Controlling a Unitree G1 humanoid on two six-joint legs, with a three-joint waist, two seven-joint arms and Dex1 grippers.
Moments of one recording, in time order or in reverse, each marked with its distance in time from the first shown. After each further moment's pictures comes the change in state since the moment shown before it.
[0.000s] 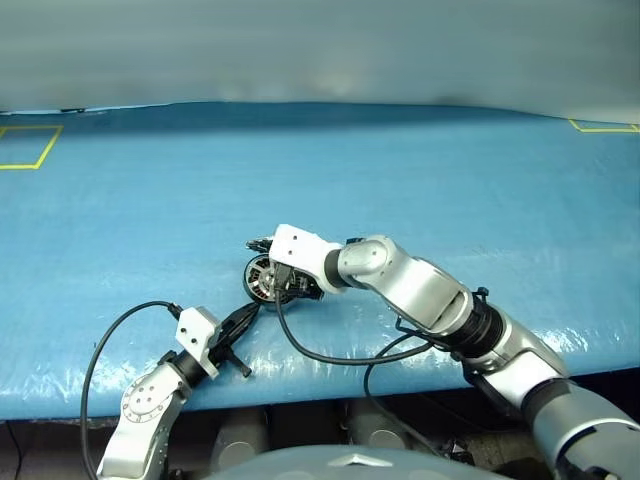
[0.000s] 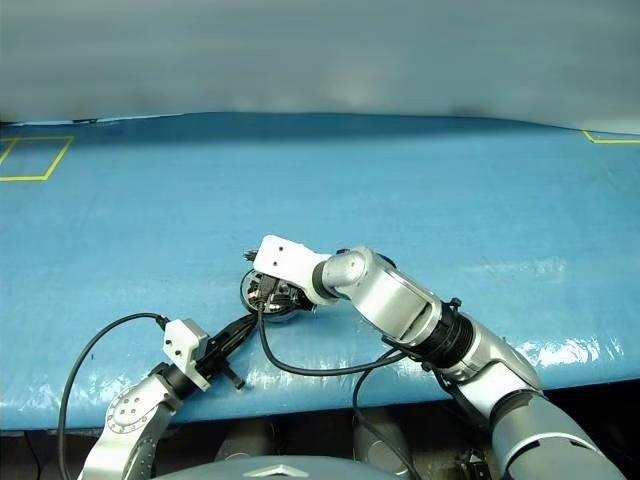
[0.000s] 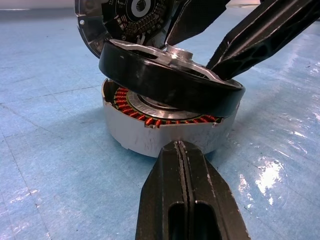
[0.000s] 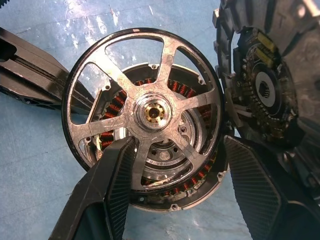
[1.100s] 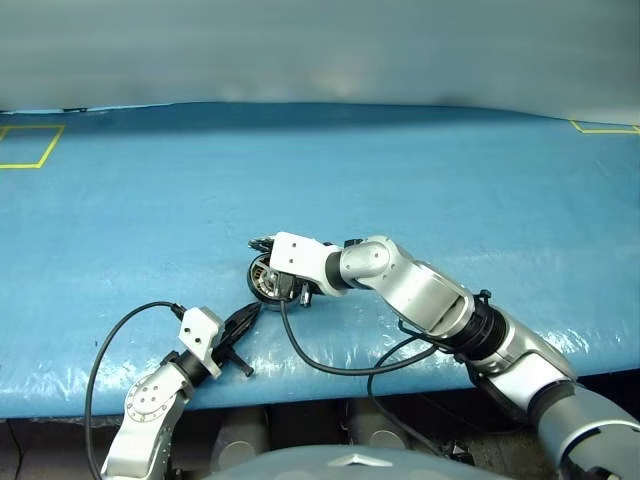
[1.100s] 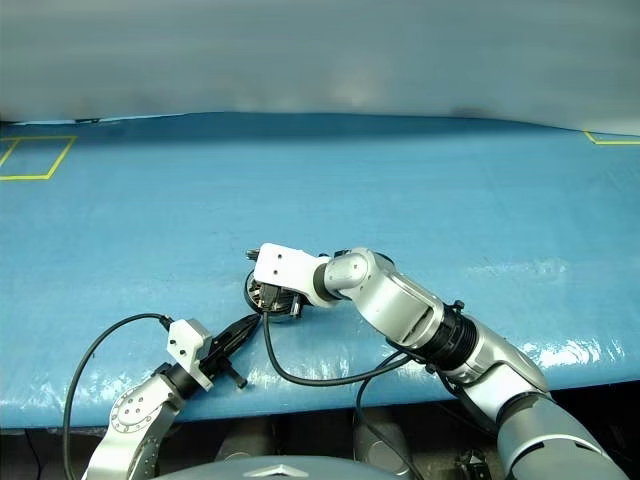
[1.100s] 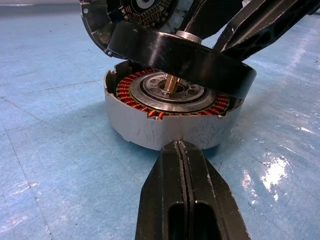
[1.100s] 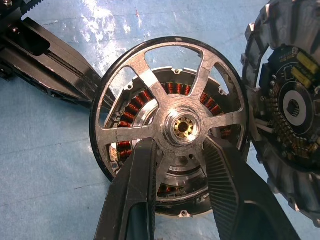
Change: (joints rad) left arm -0.004 -0.017 -0.003 0.011 0.023 0.004 0.013; right arm 0.015 -0.027 0.023 0.004 -0.061 -0.093 0.098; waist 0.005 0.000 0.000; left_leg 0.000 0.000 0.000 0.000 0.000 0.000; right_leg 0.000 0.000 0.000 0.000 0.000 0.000
